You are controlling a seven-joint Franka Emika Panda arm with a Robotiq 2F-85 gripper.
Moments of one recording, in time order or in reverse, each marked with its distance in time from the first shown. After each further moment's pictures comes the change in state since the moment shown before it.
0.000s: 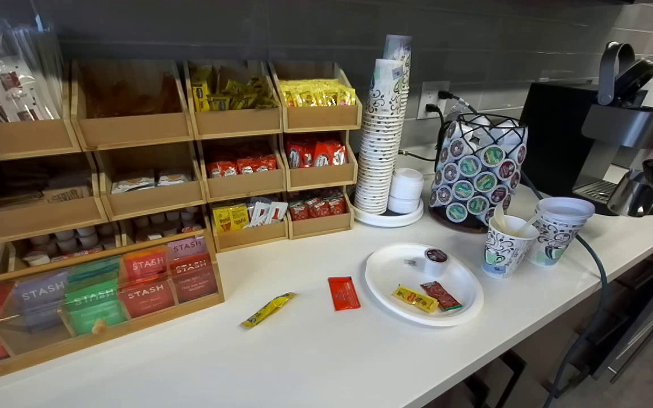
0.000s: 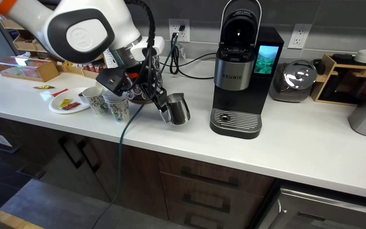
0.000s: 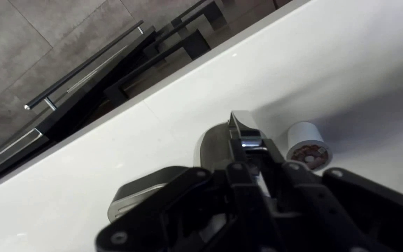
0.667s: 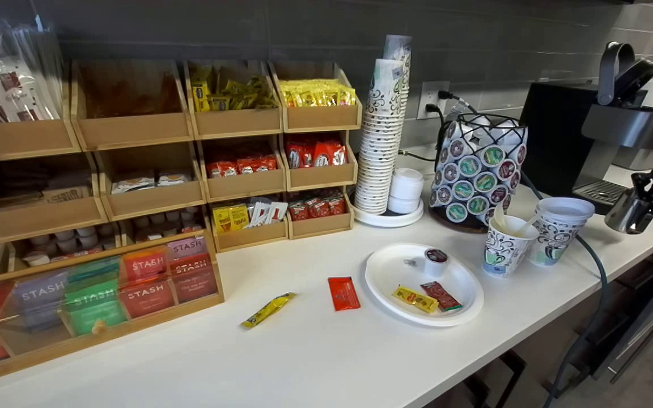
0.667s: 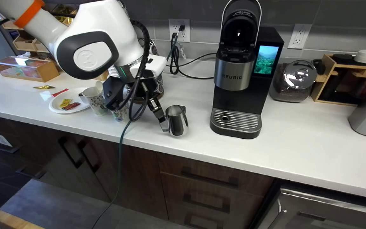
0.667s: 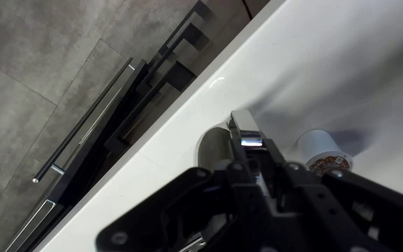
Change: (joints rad) arm 0.008 0.079 0.004 -0.004 0.137 0.041 0.173
